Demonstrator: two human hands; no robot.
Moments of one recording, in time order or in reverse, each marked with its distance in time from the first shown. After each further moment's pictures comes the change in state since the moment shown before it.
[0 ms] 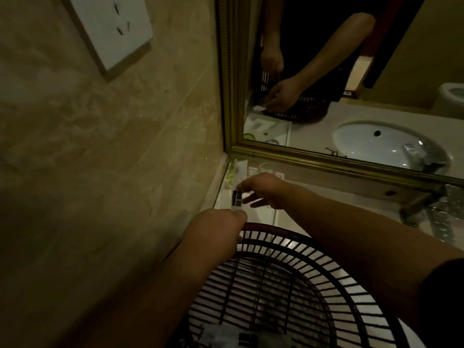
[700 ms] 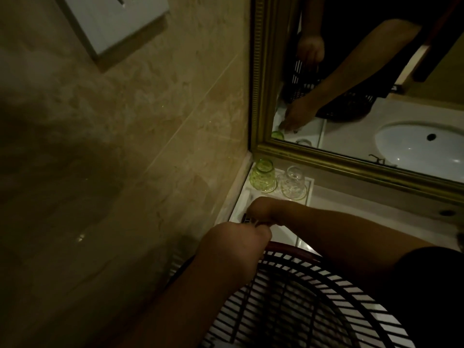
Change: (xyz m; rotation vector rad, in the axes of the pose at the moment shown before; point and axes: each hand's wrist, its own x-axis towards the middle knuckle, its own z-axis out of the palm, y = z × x) left_hand 0.000 -0.002 -0.008 -0.059 -0.060 0.078; right_hand 0.089 0.034 0.053 -0.538 -0.210 0.158
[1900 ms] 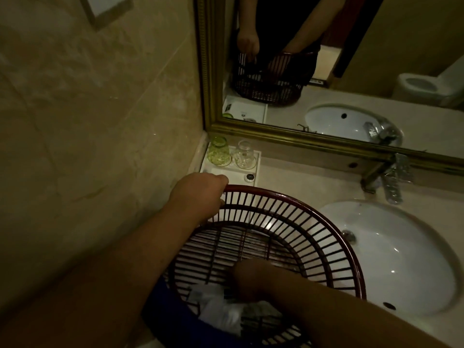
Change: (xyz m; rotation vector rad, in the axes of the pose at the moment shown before) left_hand -0.002 0.003 0.012 0.081 0.134 -0.076; right_hand -0.192 0.119 0.169 -0.720 -0.125 -0.269
